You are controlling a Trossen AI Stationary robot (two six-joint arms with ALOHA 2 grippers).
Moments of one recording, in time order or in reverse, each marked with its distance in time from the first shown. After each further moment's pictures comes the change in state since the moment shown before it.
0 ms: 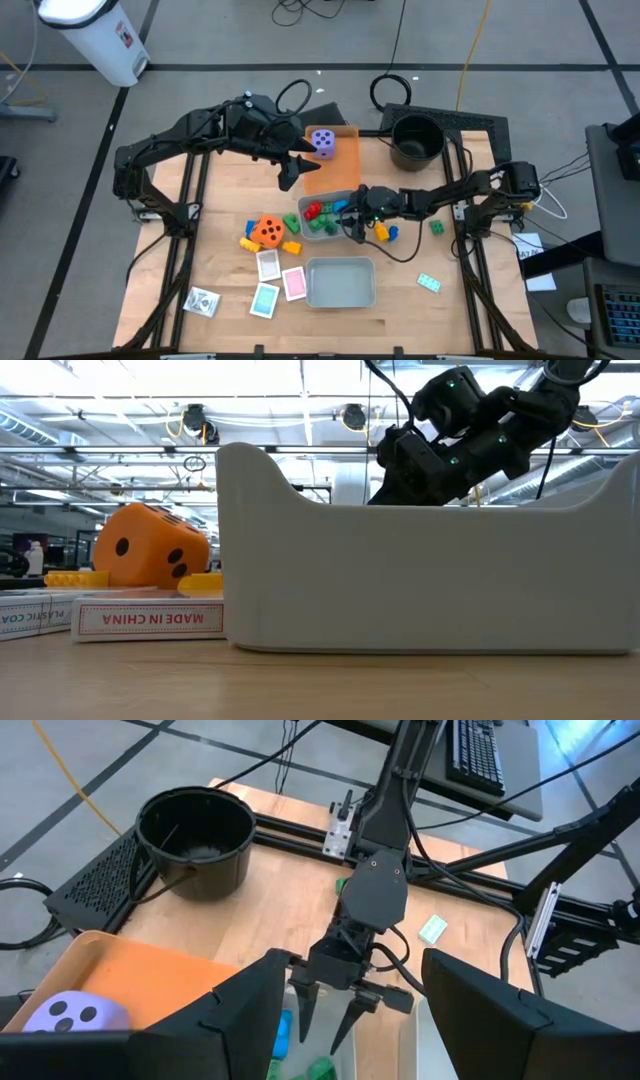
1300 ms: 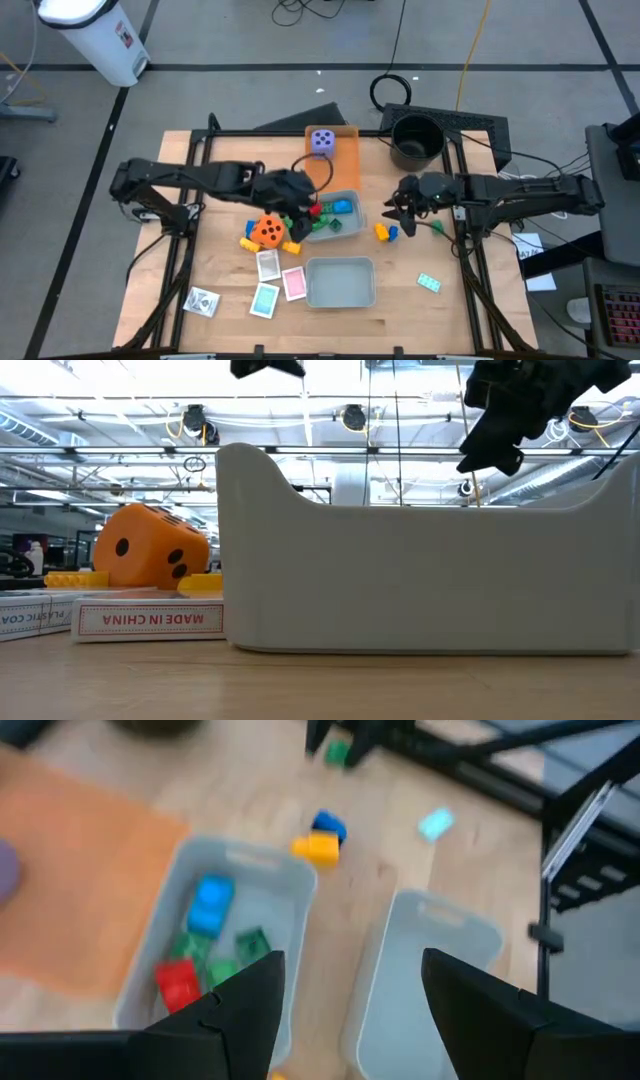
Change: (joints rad) left arm -0.269 -0.001 -0.348 0.096 -0.182 -0.314; right arm 0.015 -0.736 0.027 -0.875 0.001 0.146
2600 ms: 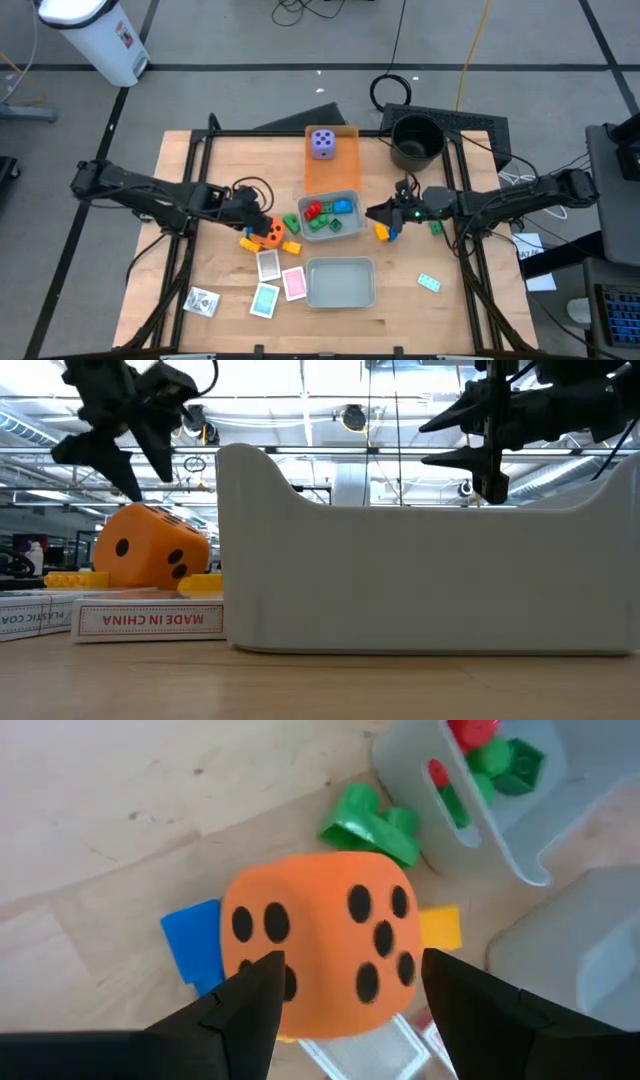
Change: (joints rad) left arm -0.045 -0.394 -0.728 -0.023 -0.076 -0.814; right arm 0.094 0.115 -0.289 0.817 0.108 0.496
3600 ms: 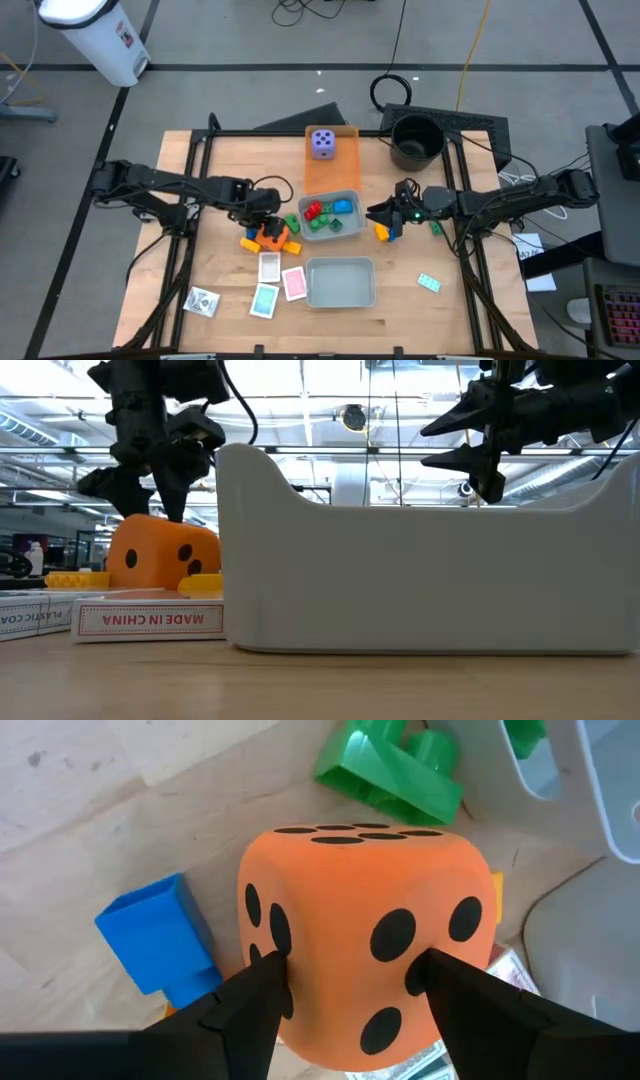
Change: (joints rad) left arm 0.156 0.239 0.006 0.070 0.308 0.167; right arm -0.004 -0.001 0.000 -0.010 -0.008 -0.127
